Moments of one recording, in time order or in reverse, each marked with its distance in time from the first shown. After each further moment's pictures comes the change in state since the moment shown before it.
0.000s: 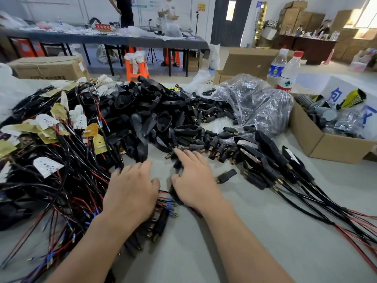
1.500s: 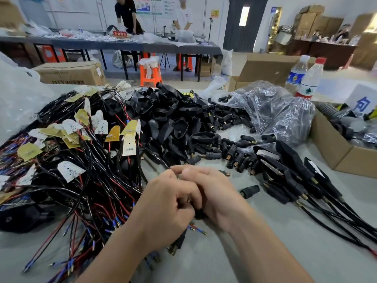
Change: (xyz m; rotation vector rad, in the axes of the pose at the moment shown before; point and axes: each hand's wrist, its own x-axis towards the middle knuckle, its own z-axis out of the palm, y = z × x) left_hand -0.020 0.007 -0.032 -0.671 0.119 0.442; right_hand -0.016 -0.035 -0.032 1.377 -0.389 0.276
